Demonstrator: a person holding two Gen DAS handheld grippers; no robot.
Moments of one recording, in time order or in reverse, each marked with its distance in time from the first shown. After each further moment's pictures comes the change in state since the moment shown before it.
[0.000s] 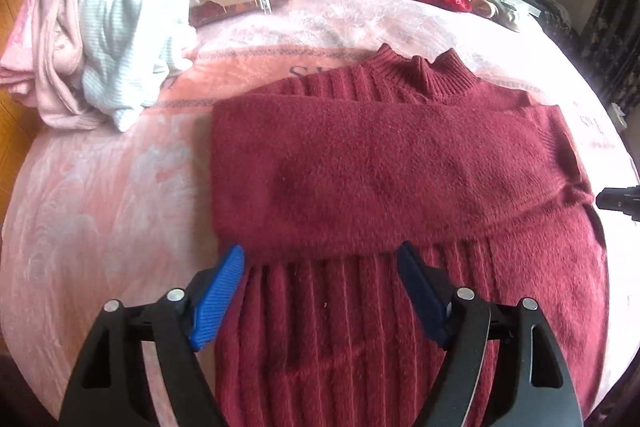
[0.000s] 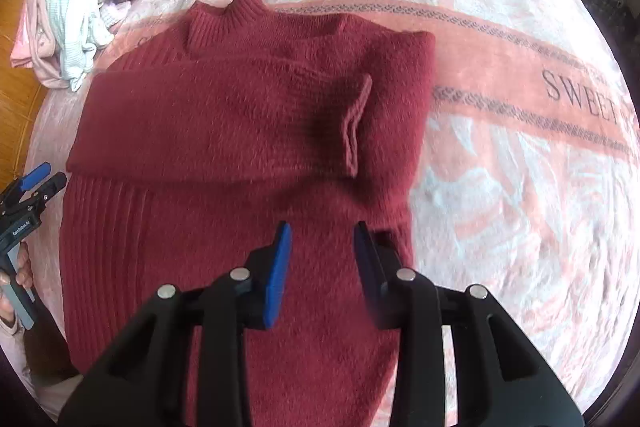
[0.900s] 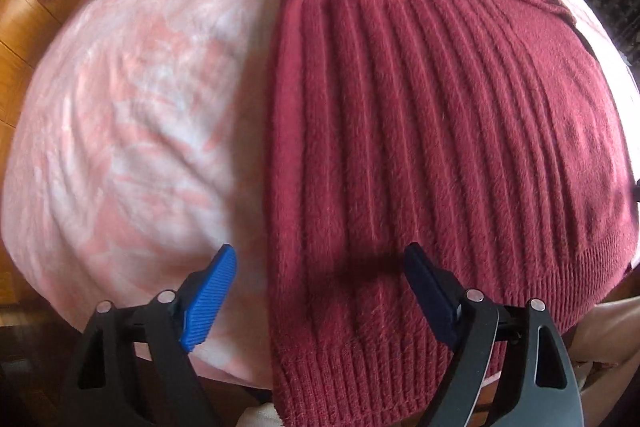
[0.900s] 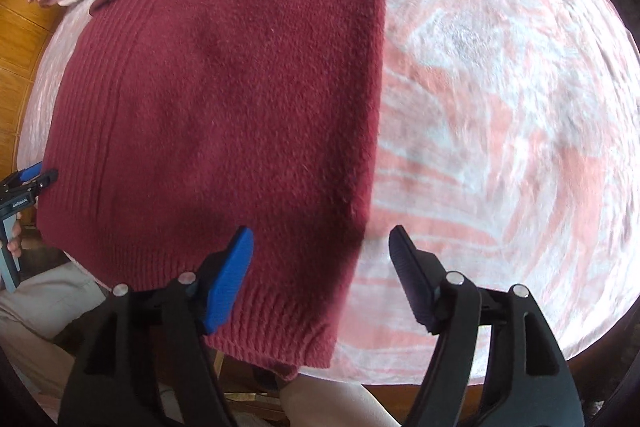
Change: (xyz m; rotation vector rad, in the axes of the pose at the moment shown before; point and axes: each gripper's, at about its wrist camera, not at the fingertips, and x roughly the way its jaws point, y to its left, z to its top) left arm -0.050 0.039 -0.223 -0.012 0.307 -0.003; right arm -0.011 -0.017 -0.235 0.032 0.151 -0.022
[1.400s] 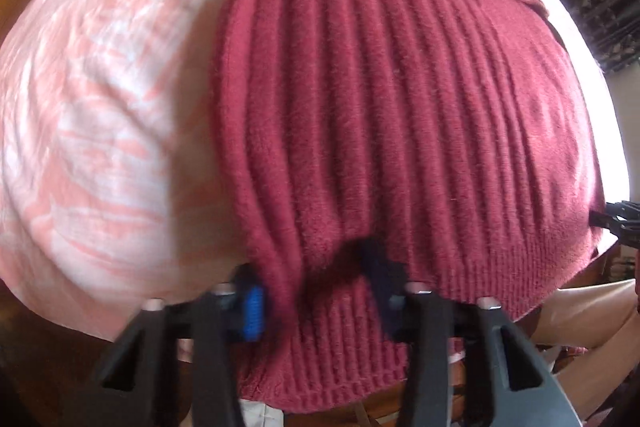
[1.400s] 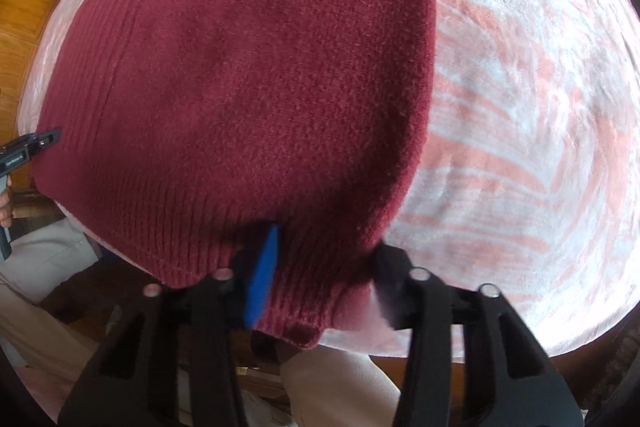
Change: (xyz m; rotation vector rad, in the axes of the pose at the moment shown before) left arm 0.002 -0.017 -0.030 -0.007 0.044 -0.168; right arm 0.011 0.025 -0.024 -0.066 0.069 0.104
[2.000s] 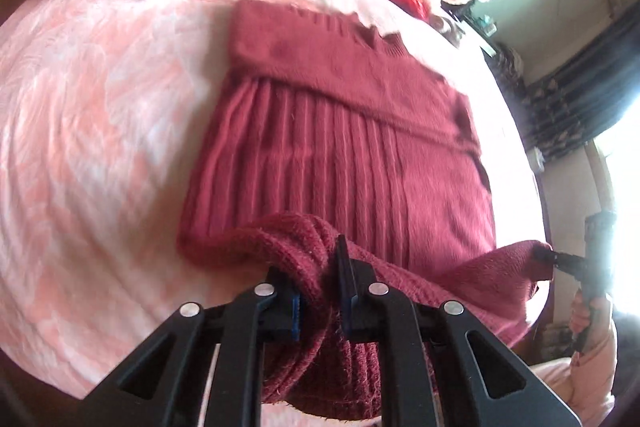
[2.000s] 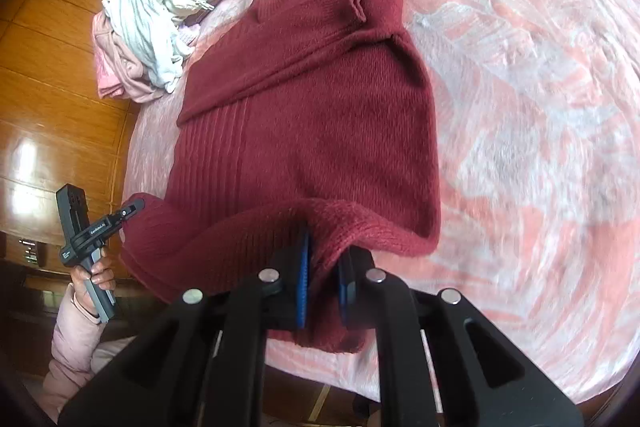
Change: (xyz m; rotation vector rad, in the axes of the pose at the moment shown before) left arm -0.079 0.017 0.099 -0.165 -0.259 -0.260; right arm -0.090 -0.069 0.112 0.205 -0.252 0.308
